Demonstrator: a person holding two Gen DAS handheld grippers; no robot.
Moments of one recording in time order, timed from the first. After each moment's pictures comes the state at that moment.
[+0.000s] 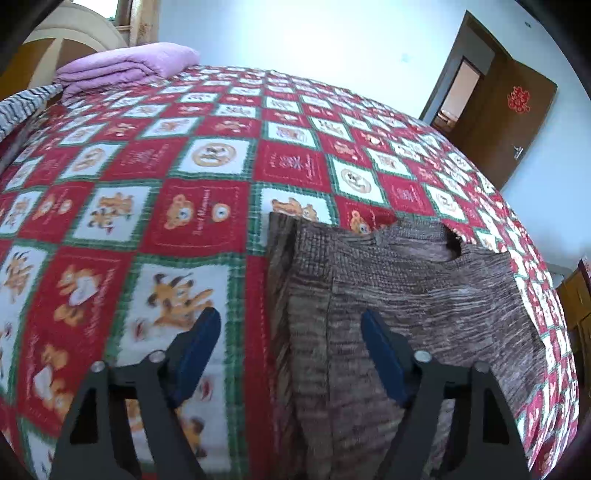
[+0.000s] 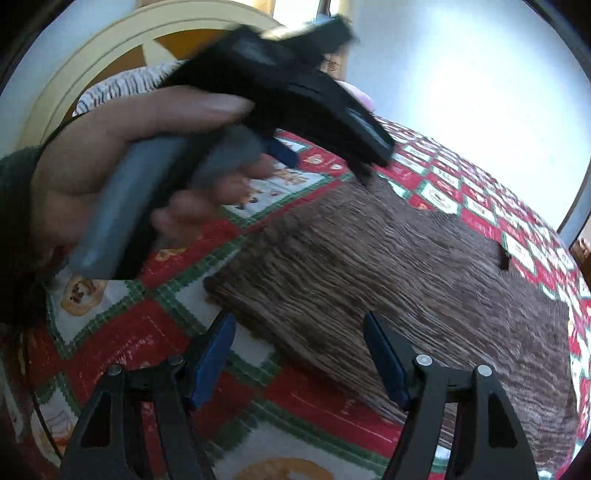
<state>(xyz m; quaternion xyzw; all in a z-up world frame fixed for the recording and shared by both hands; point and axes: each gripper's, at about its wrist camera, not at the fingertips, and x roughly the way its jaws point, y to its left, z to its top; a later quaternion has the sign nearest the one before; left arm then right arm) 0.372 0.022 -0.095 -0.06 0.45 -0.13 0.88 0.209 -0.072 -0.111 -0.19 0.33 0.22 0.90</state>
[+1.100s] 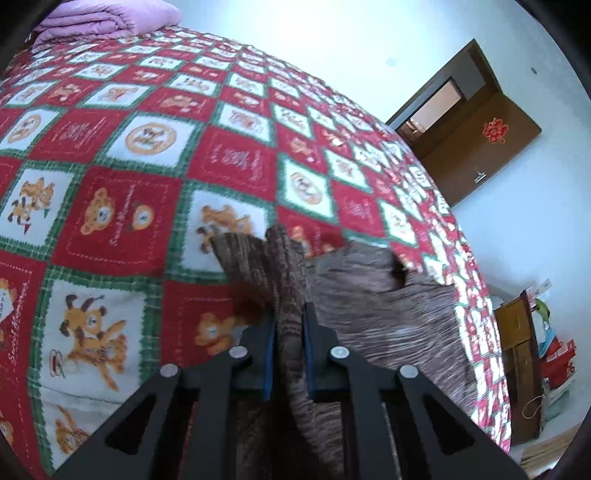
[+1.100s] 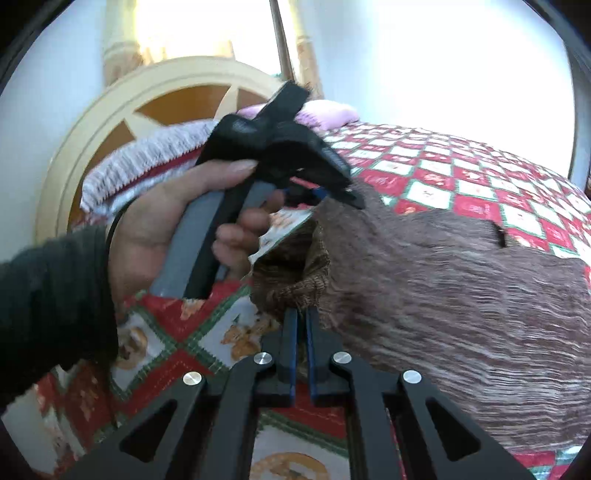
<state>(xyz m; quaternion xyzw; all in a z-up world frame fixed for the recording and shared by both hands) 0.407 0.005 -0.084 -0.18 0.48 -0.23 0.83 0.215 -0.140 -0.064 0.00 0.32 0.25 0.91</state>
